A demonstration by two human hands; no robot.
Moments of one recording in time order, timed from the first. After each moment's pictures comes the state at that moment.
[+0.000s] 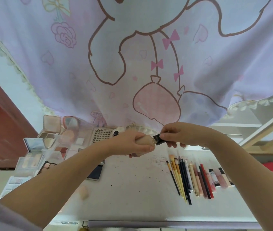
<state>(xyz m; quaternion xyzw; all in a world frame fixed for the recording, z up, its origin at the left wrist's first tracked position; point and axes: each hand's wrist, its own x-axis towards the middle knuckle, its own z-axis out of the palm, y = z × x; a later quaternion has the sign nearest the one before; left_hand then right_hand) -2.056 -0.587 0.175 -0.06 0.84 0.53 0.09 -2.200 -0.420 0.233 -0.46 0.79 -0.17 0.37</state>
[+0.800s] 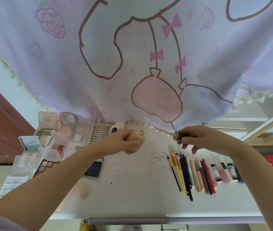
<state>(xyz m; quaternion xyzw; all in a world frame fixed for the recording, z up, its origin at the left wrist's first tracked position) -2.048 -0.610 0.143 -0.12 0.78 0.61 0.07 -2.229 -0.370 0.208 -0.36 0.77 -0.30 0.42</state>
